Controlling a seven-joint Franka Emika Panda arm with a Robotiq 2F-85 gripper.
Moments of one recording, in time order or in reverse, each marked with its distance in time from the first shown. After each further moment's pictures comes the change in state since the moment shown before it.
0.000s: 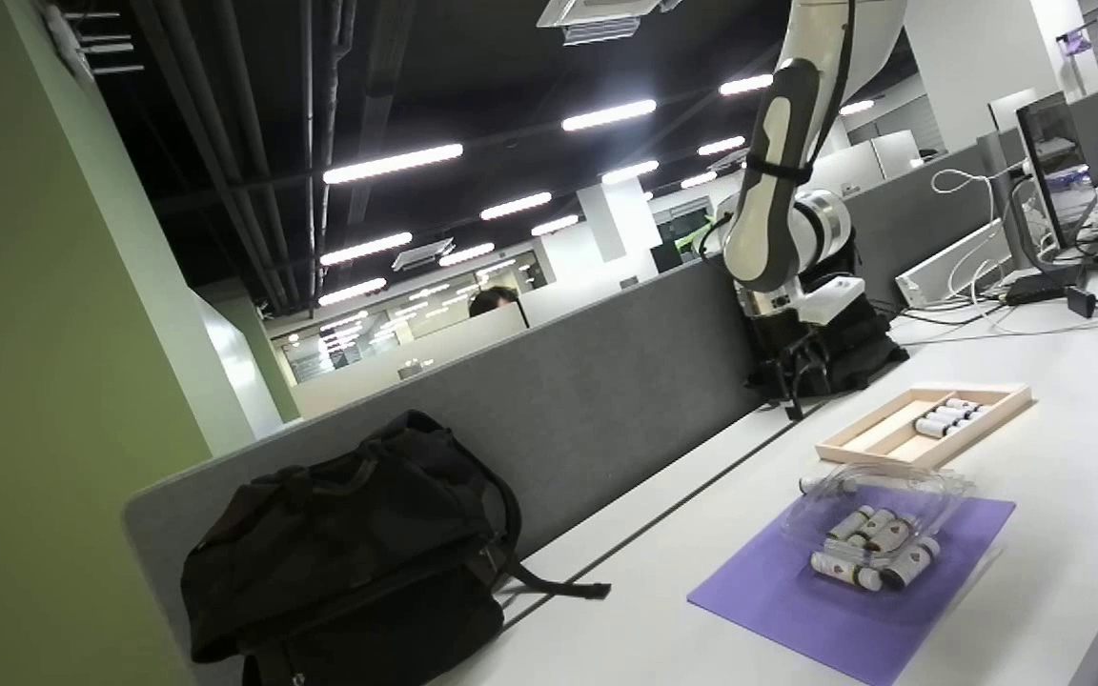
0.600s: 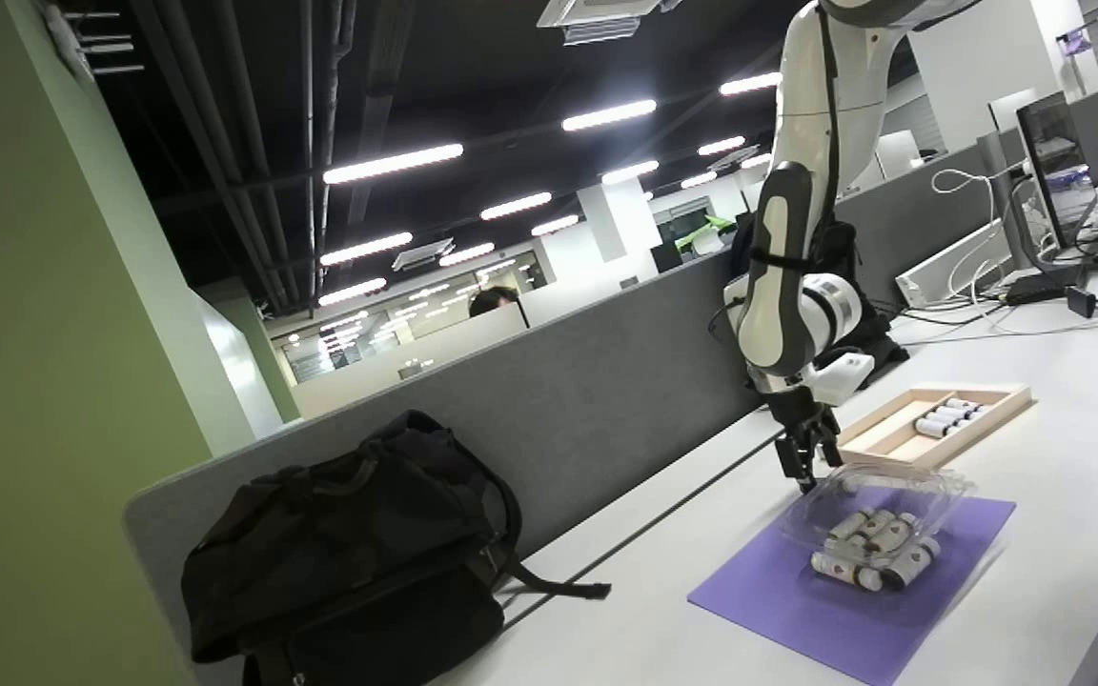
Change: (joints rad) arm 0.022 0.283 0.013 0.125 -0.004 0.111 -0.004
